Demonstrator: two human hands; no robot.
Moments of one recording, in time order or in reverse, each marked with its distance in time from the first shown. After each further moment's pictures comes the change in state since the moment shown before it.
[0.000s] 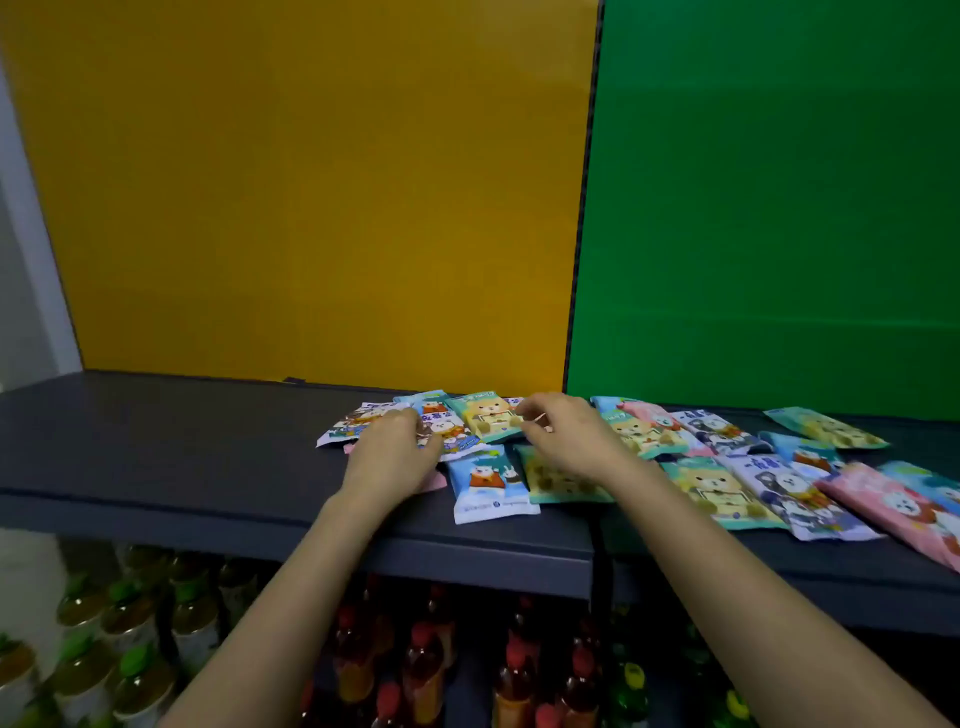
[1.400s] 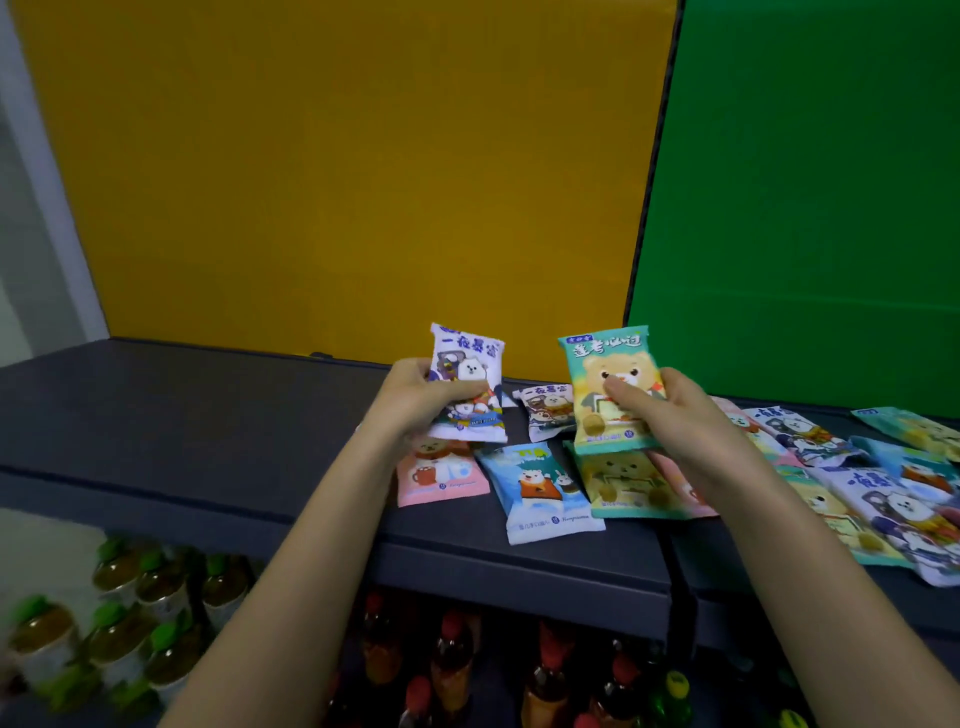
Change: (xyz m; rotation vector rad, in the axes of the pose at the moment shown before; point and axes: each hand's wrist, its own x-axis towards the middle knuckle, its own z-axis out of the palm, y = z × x) left_hand 0.054 -0.013 -0.016 -0.965 -0.197 -0.335; right_hand 0.002 0.009 -0.011 0.892 0.132 0.336
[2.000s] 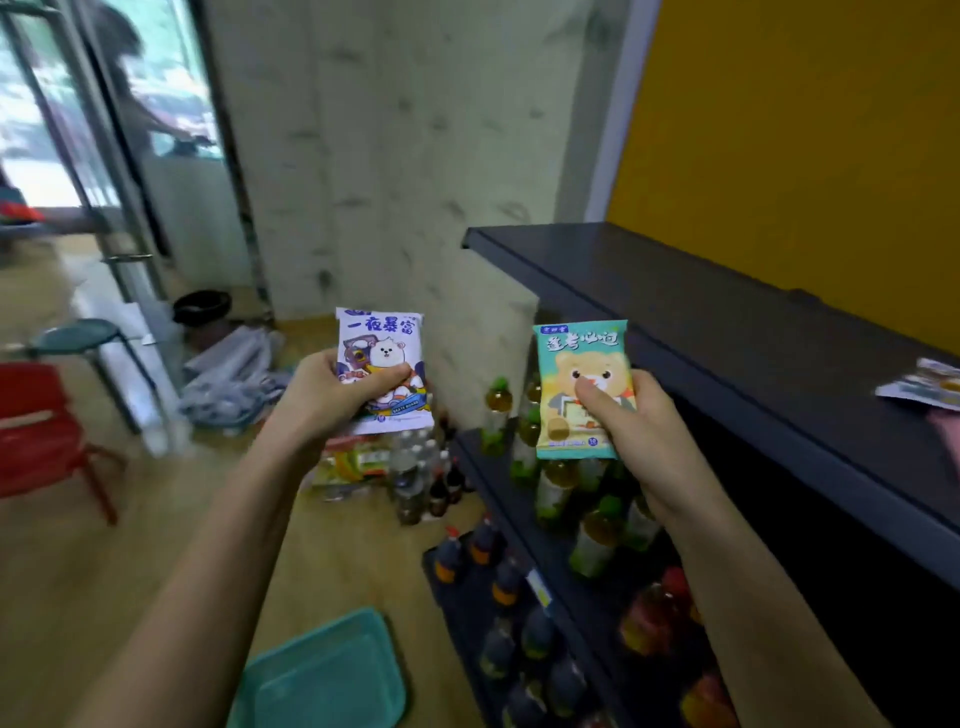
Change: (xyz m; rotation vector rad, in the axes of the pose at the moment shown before) left_hand -0.335 -0.106 -0.297 0.032 0.974 -0.044; right_hand -0.149 0.003 0.336 0.133 -0.834 -0.072
